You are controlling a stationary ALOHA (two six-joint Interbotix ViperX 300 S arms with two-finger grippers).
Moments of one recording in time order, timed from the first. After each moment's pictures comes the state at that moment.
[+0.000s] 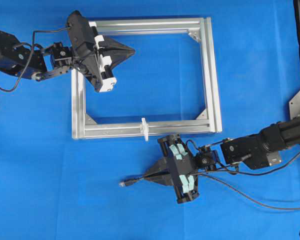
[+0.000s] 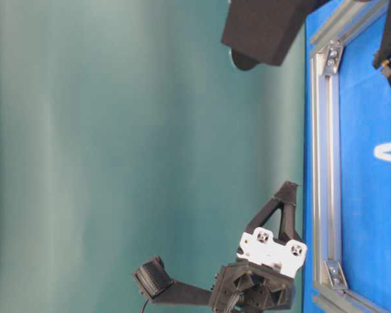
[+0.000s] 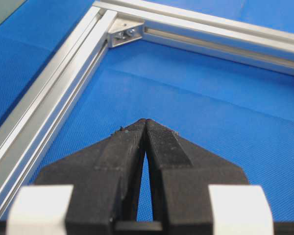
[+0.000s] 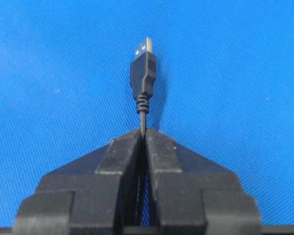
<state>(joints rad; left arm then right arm) 0.28 0.16 0.85 -0.09 -0.75 0.01 0.31 0.36 0.73 0.05 -0.62 0.10</state>
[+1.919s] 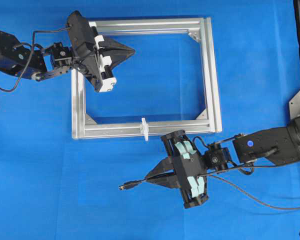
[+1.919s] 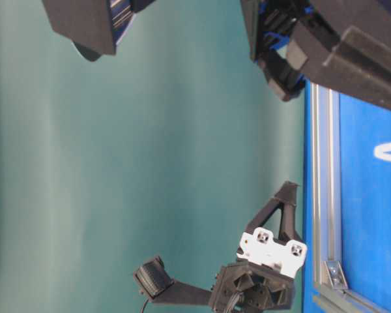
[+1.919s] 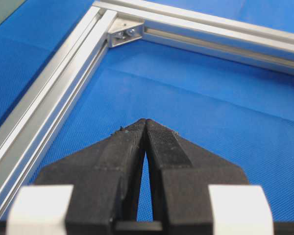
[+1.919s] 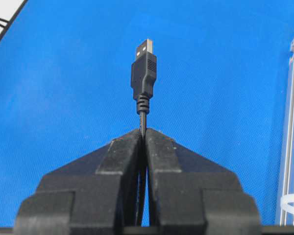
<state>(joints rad) 0.28 0.16 0.85 -0.09 -0.75 0.01 0.32 0.11 0.71 0.05 -0.35 0.09</state>
